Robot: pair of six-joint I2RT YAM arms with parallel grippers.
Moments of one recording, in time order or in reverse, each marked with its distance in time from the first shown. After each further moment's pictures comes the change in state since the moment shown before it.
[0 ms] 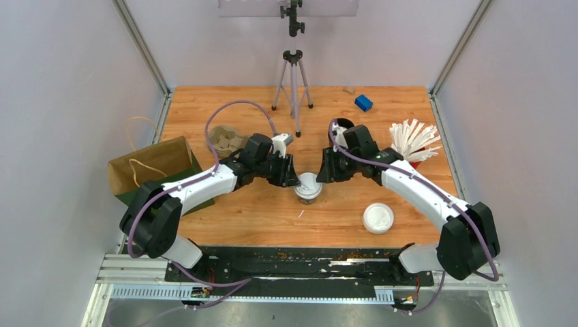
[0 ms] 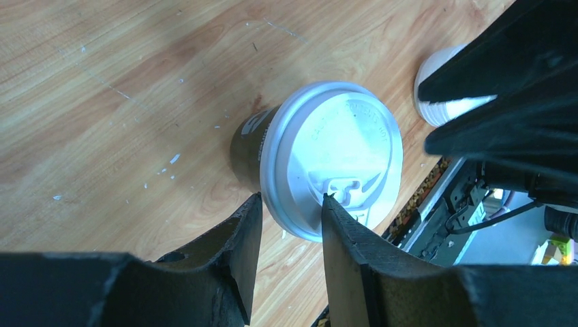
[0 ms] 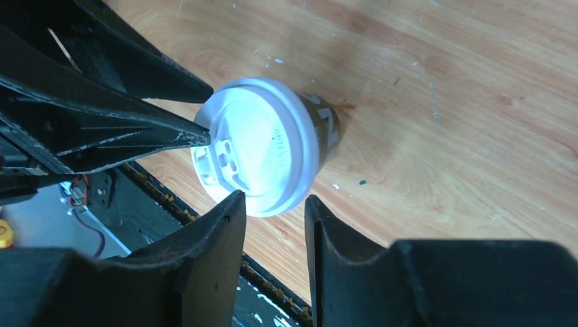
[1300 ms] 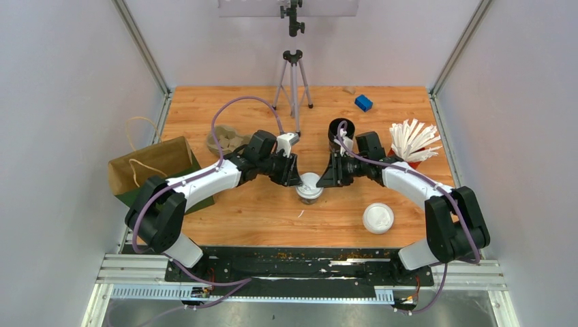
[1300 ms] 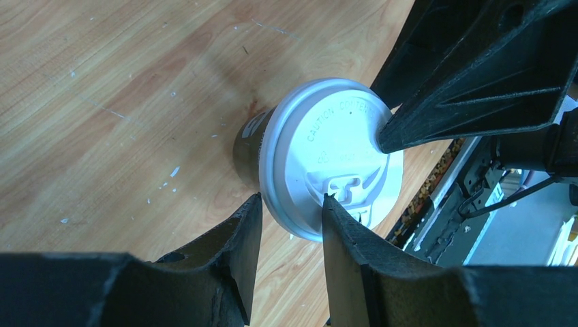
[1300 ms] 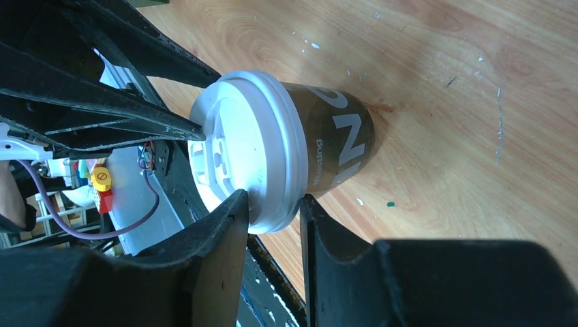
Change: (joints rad) left arm -0.001 0.049 0.068 -0.058 0.037 0.106; right arm -0.188 0.101 -0.166 0.255 -0.412 -0.004
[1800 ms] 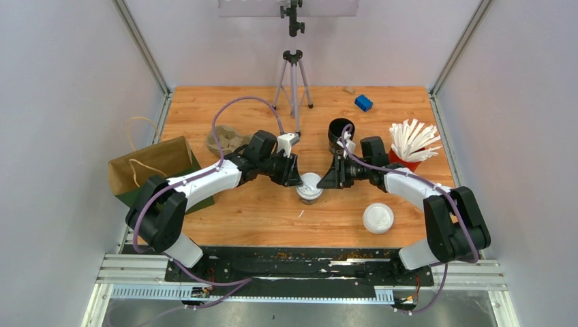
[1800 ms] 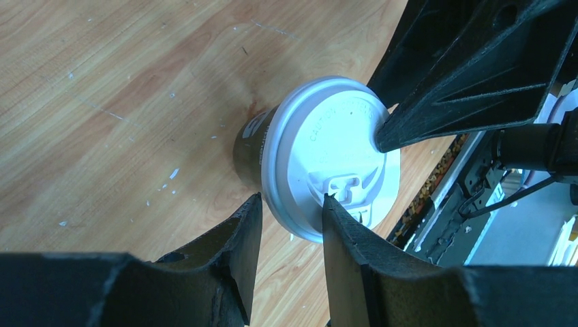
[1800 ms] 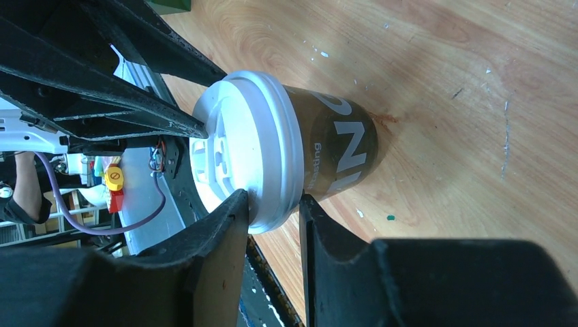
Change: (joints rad) left arm -0.002 0.006 -0.001 0.007 -0.002 0.002; right arm -0.033 0.000 -0.114 0.197 -0.085 0.035
